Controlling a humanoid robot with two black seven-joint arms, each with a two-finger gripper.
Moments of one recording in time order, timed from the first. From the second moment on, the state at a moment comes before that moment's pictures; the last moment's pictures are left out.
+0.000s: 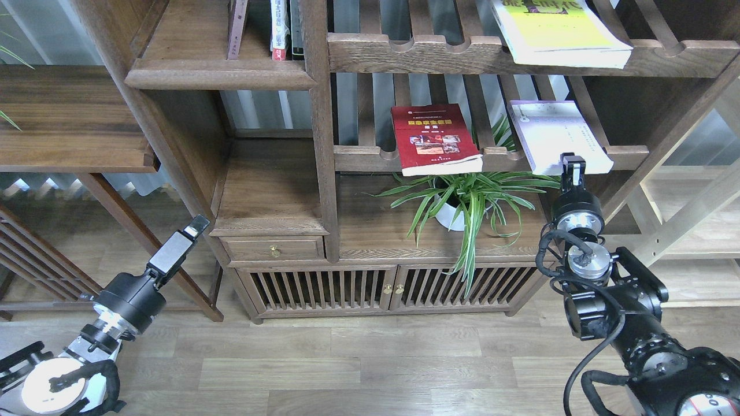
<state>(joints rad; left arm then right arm) -0.20 0.55 -0.66 -1.26 -0.23 -0.49 -0.27 0.55 -0.10 1.31 0.48 0.24 0.28 0.27</state>
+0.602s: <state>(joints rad) -0.21 0.54 -0.66 -1.24 -0.23 -0.49 -0.27 0.39 -0.11 1.31 0.71 0.28 0.28 0.27</state>
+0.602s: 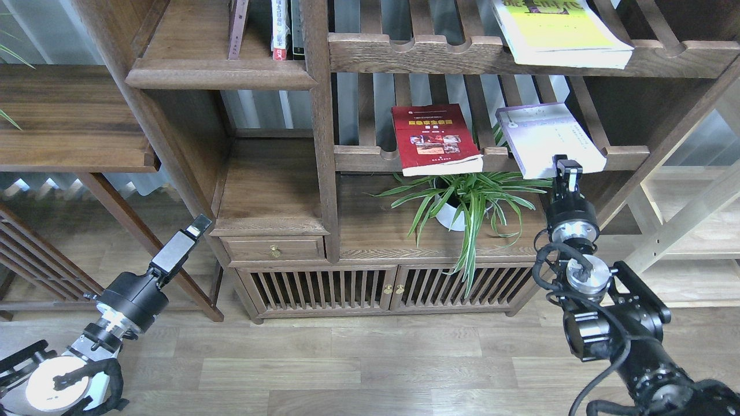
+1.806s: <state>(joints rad) -0.21 0.47 -0.61 -1.19 -0.22 -0.49 -0.27 0.02 -0.13 1.39 0.97 0.34 0.45 0.27</state>
